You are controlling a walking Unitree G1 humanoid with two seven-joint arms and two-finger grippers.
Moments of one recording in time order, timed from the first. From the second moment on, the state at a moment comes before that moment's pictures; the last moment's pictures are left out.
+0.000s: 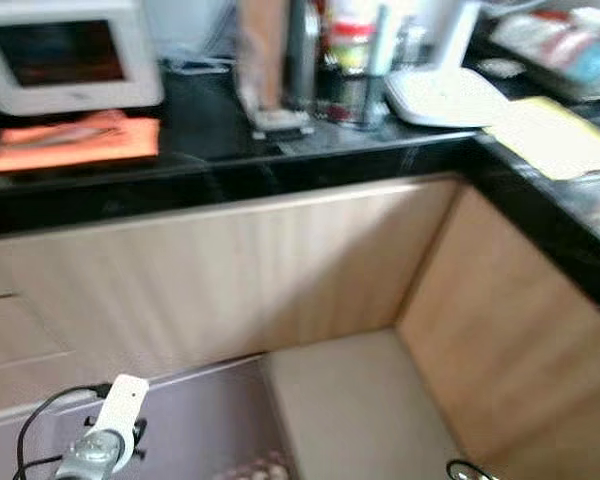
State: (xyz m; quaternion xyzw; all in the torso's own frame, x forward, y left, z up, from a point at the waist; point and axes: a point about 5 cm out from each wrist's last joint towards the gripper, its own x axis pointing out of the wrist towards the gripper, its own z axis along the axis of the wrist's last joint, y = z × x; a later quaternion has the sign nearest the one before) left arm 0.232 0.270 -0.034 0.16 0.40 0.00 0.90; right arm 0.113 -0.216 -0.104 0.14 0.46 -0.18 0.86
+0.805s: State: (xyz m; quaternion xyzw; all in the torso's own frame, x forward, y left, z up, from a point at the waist) left arm 0.254 0.232 -0.030 0.12 0.36 -0.03 0.92; right arm 0.111 -0.224 -0.103 0.14 0.46 -0.21 0.85
